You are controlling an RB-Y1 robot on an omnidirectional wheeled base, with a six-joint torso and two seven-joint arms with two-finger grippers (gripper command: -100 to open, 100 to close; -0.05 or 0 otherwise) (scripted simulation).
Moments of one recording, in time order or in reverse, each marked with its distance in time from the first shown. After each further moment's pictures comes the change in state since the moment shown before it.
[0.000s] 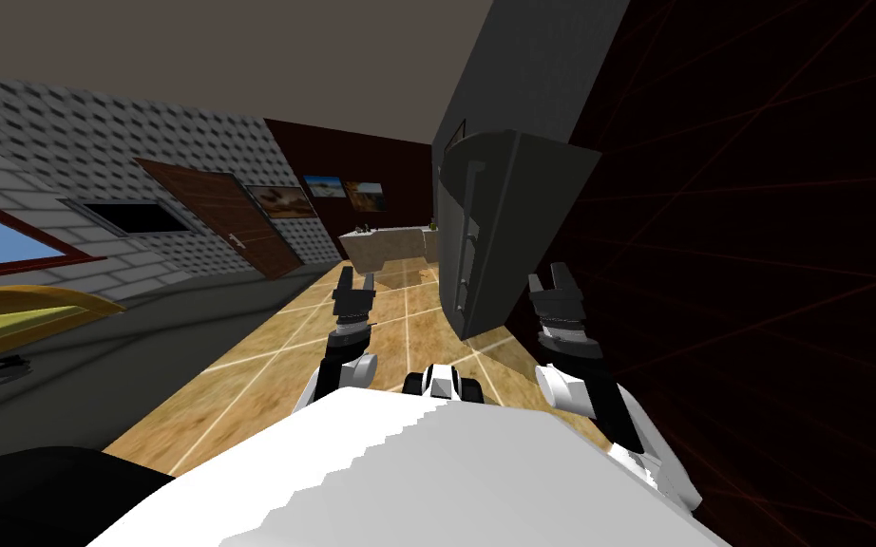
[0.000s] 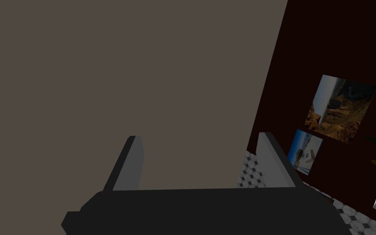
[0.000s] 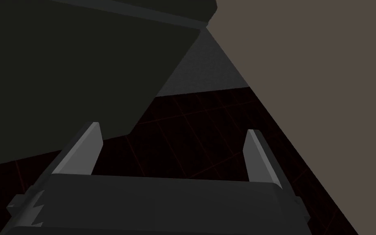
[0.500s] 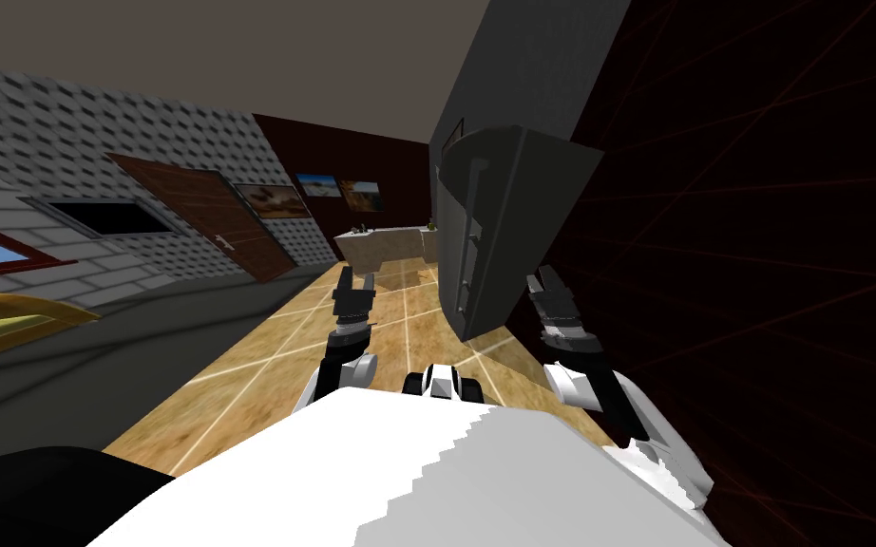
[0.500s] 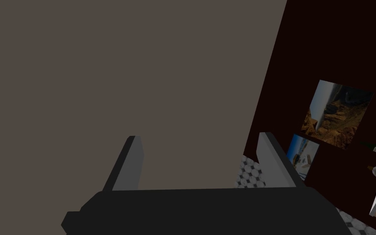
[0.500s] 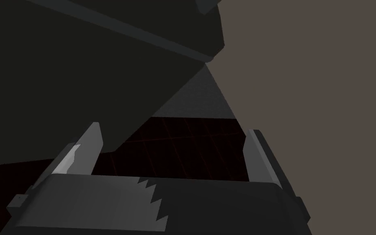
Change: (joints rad) left arm 0.000 0.000 0.000 0.000 0.000 0.000 0.000; right arm -0.031 -0.142 -0.032 0.078 0.006 -0.026 0.055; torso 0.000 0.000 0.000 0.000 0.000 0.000
